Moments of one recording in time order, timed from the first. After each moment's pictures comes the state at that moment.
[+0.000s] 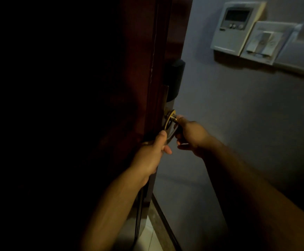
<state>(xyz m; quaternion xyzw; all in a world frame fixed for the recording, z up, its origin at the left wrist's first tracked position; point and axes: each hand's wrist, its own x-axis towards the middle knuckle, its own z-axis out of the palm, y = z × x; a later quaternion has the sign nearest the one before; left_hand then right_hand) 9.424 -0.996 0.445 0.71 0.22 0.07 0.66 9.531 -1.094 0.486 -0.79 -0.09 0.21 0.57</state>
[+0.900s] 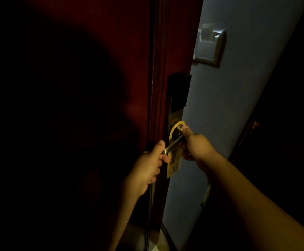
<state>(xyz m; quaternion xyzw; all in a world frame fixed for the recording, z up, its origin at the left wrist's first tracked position) 9.351 -1.174 0.441 0.69 0.21 0.03 0.69 9.466 -1.293 0.462 -0.78 -0.07 0.16 0.60</state>
